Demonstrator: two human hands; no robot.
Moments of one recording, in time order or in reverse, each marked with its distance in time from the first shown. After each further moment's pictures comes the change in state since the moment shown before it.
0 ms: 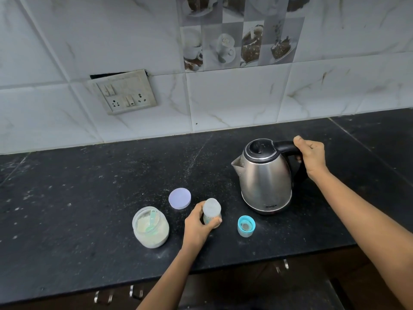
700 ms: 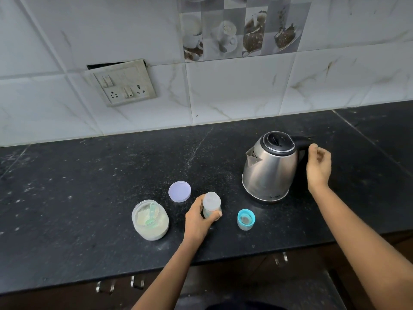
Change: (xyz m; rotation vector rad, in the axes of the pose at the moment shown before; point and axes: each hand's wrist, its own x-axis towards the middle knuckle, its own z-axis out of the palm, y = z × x) left_hand 0.002 -0.004 0.004 0.023 0.005 -0.007; right_hand -0.025 0.056 -0.005 -0.099 0.390 0.215
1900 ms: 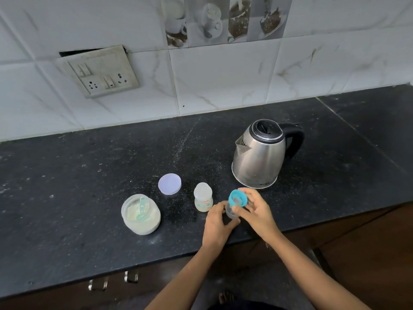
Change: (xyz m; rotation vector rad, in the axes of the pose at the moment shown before) left_hand -0.034 0.001 0.063 0.178 -0.171 0.059; right_hand -0.187 0.034 -0.001 0.036 -0.753 -0.029
